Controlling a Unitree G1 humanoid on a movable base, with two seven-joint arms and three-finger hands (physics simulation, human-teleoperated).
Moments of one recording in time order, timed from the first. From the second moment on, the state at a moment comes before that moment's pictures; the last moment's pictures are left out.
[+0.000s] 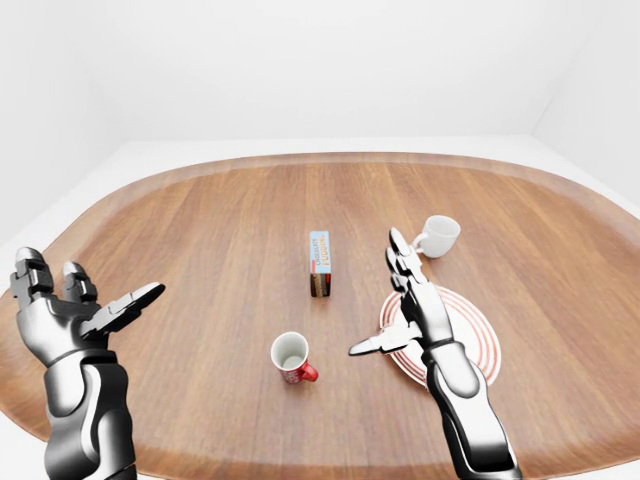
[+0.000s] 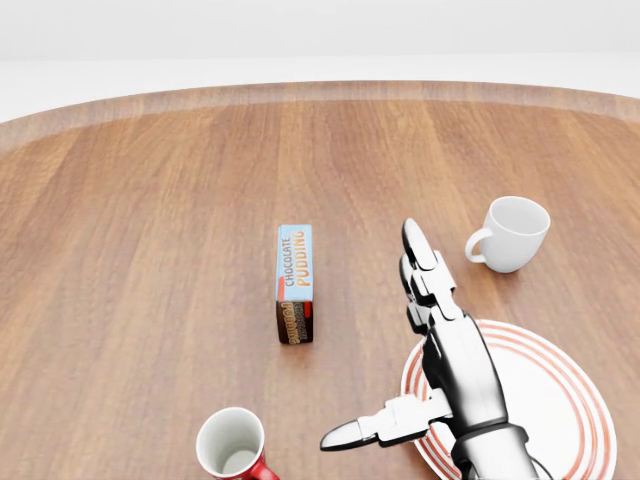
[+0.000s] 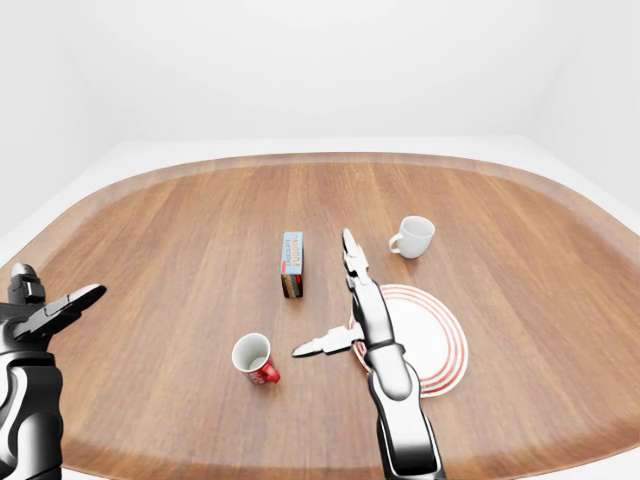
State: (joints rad) left arm -0.03 0.22 0.53 -0.19 -0.46 0.09 0.18; right arm 0.08 -0.03 0.10 -0.33 -0.09 0.09 0.12
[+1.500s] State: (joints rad) left arm -0.03 0.21 0.52 -0.20 -0.45 0.09 0.18; right arm -0.10 0.15 0.31 0.35 -0.38 -0.05 0.13
